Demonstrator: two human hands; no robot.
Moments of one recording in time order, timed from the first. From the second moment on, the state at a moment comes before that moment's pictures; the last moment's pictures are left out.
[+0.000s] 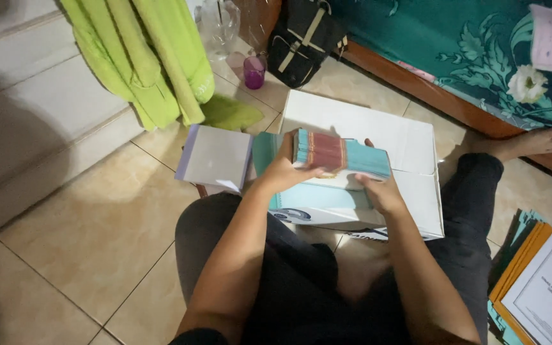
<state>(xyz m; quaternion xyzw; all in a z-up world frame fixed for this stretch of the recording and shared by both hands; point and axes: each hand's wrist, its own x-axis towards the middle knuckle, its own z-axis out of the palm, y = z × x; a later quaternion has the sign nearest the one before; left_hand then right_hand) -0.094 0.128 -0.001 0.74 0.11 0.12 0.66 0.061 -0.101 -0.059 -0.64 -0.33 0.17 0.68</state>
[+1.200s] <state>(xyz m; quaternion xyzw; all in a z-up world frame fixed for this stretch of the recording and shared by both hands) -0.086 0.148 -0.029 0.78 0.09 0.10 0.61 -0.010 -0.019 0.059 -0.88 -0.47 0.01 -0.04</state>
